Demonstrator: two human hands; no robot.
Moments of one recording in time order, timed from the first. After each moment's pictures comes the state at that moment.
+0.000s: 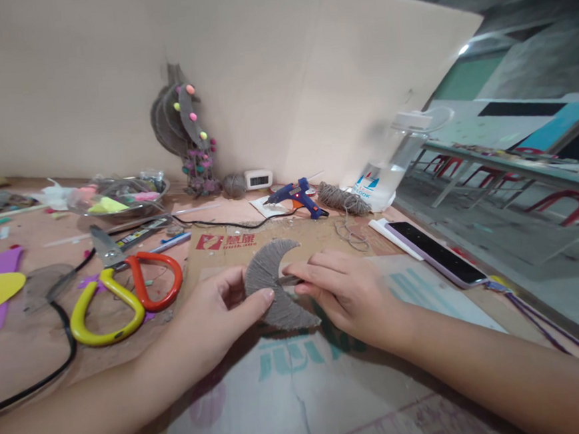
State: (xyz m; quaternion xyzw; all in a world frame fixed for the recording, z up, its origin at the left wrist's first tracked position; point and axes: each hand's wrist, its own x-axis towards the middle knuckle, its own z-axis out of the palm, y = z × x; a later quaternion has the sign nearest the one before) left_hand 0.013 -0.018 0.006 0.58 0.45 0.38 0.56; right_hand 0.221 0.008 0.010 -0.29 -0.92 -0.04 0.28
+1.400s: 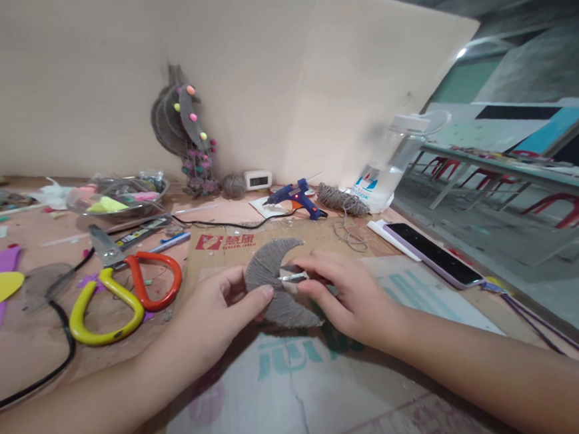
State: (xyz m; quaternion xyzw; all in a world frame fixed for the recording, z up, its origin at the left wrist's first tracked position) left_hand 0.013 -0.015 0.003 0.56 0.44 0.39 0.59; right_hand 0.221 0.004 0.008 -0.35 -0.89 0.05 0.29
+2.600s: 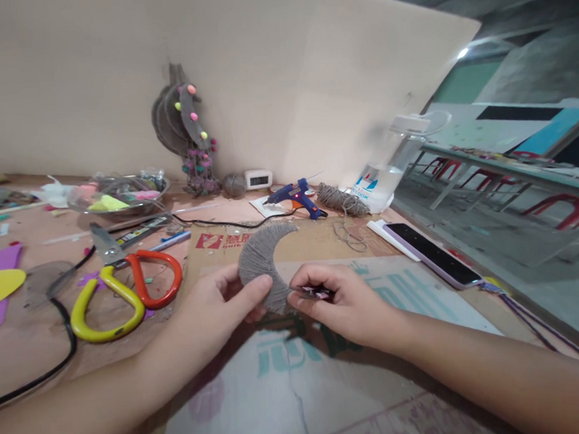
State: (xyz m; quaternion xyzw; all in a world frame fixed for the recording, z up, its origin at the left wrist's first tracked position) left_hand 0.011 -0.014 -0.004 0.55 0.47 0.42 0.55; right_hand 0.207 -0.003 0.014 -0.41 -0.78 0.39 0.28
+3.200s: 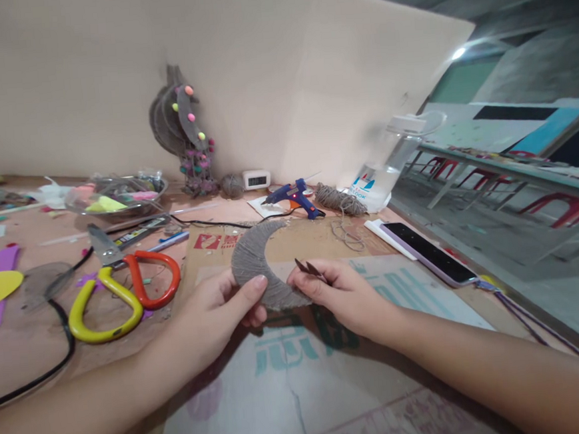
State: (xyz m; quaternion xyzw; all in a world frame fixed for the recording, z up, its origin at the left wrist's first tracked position) left_hand 0.014 -0.016 -0.003 0.59 0.47 0.38 0.54; right_hand 0.210 0.002 0.012 -0.38 -0.73 0.49 0.31
